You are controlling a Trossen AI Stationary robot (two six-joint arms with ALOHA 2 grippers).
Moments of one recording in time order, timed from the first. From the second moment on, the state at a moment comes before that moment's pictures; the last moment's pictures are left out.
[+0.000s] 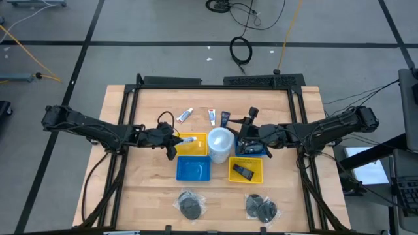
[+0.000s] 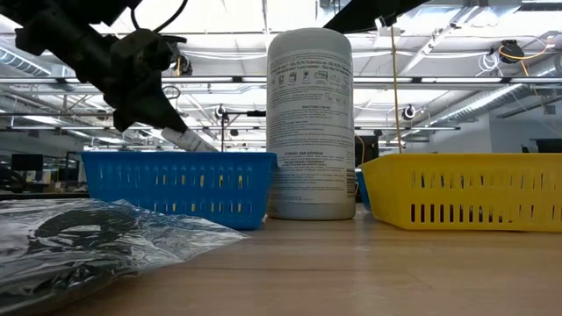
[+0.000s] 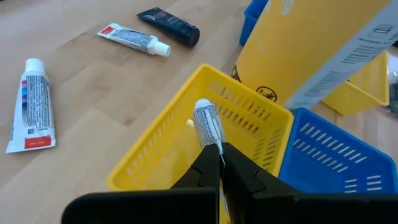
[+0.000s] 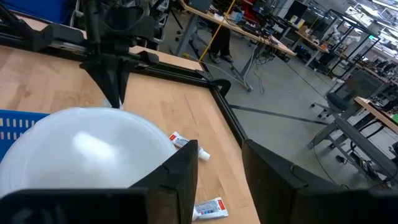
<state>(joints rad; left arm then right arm) -0.12 1.07 0.47 -0.03 -0.30 -0.55 0.18 1.24 0.88 0.08 0.63 -0.25</state>
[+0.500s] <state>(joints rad) -0.12 1.07 0.47 -0.02 -0.37 -0.55 0.18 1.24 0.88 0.08 0.63 -0.25</state>
